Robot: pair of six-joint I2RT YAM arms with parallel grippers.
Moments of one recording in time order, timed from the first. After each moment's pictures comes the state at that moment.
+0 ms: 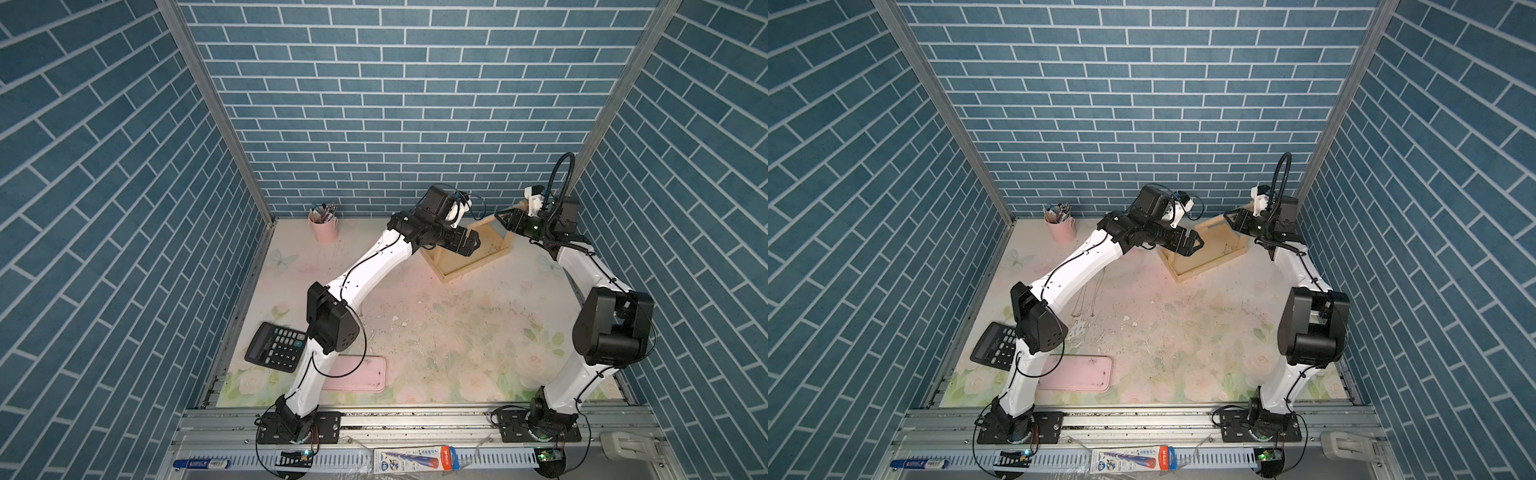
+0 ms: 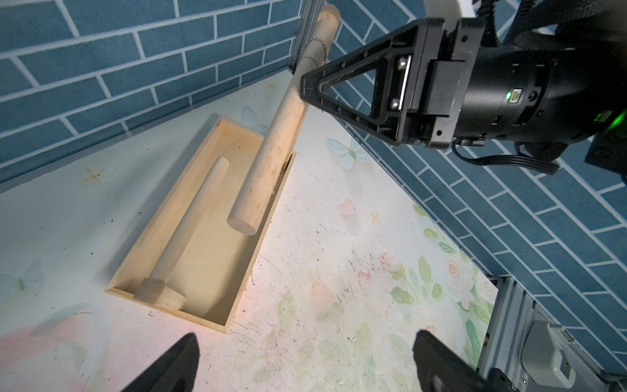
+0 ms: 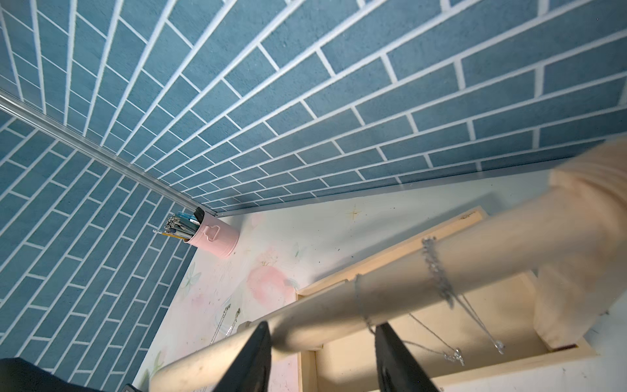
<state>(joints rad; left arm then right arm) -0.75 2.19 2.36 -0.82 0.26 -0.22 -0.05 1.78 1.44 -0.11 -0.72 0.36</state>
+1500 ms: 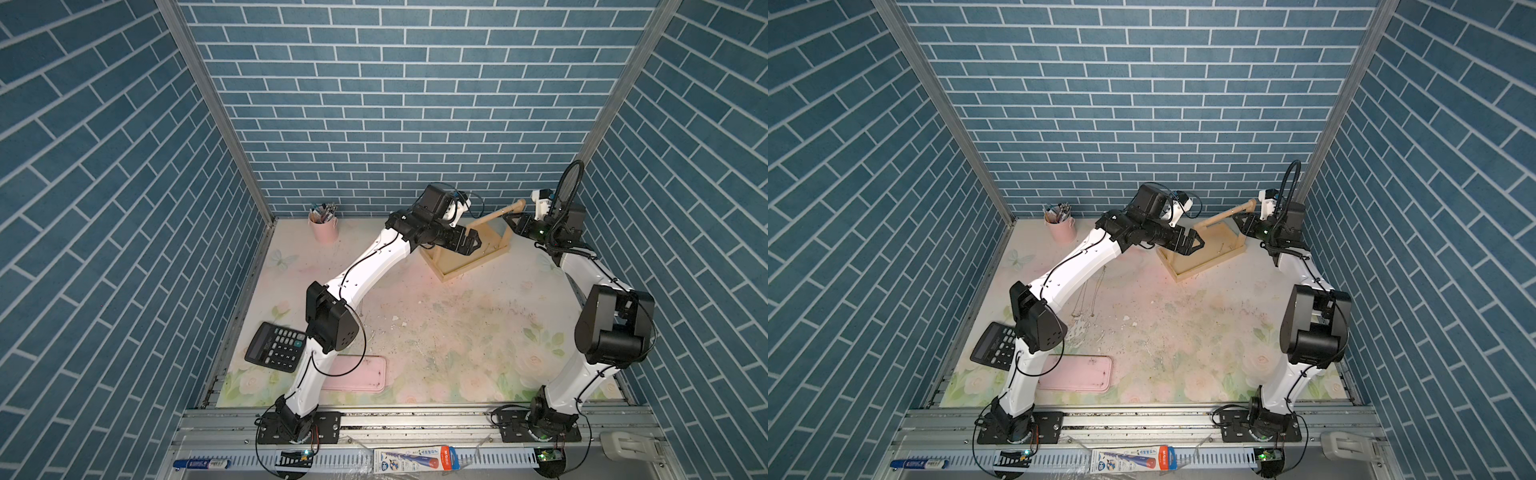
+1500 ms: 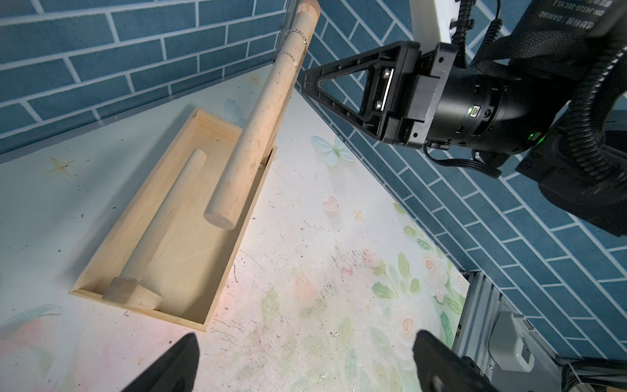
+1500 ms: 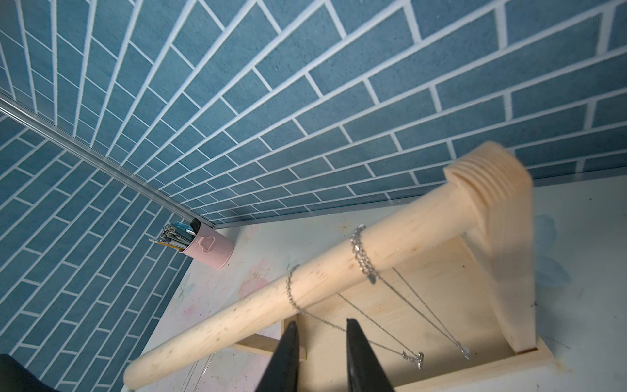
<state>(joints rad) -0.73 2.19 2.36 -0.82 0.34 -0.25 -0.11 1.79 1.36 0.06 -0.76 0.37</state>
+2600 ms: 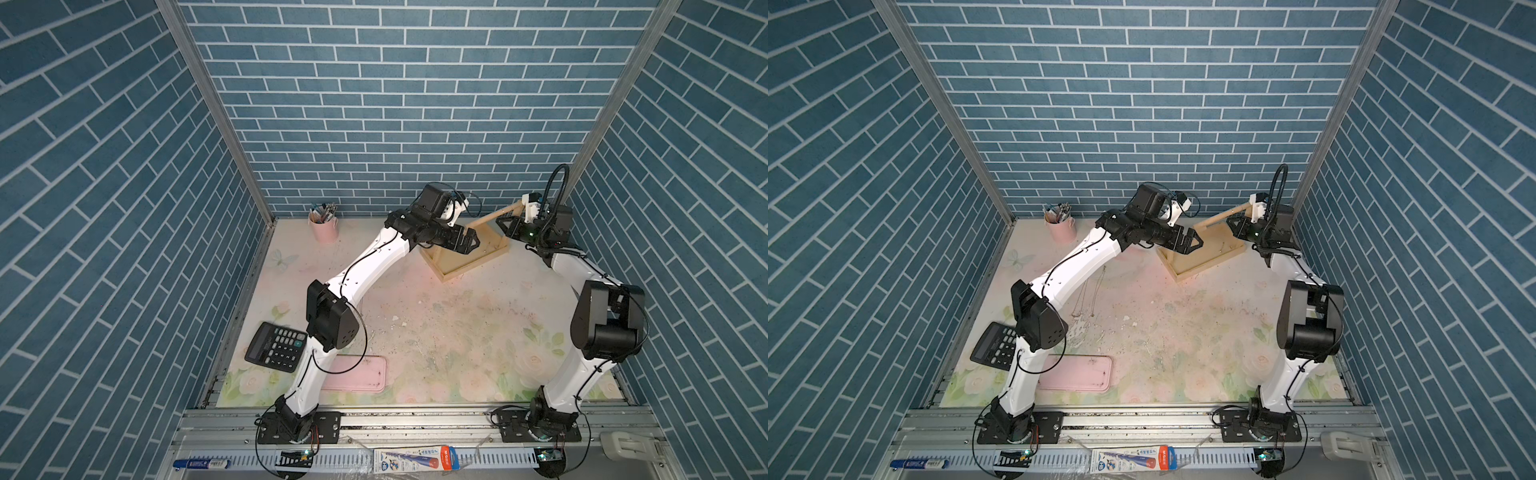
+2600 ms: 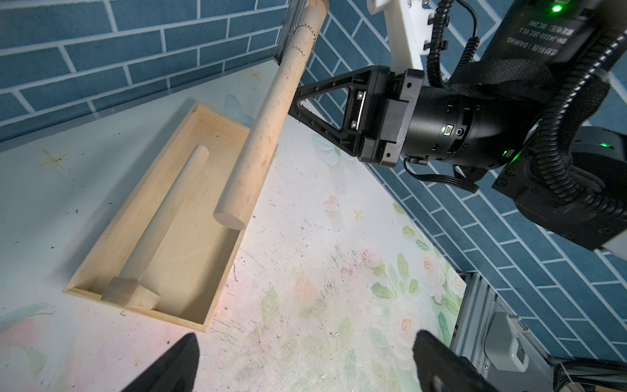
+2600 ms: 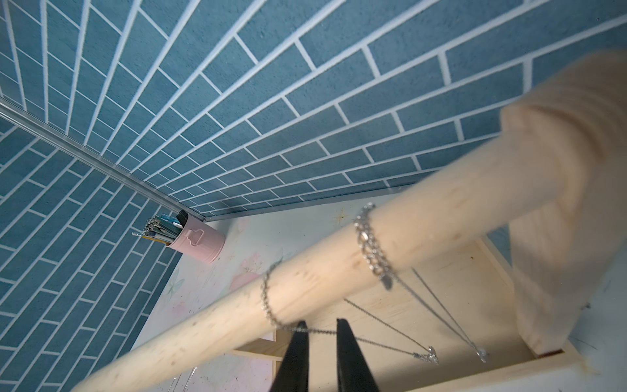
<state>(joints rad) -0.72 2.21 2.36 -0.82 0.37 -0.26 -0.06 1.82 1.35 0.08 -0.70 0.36</state>
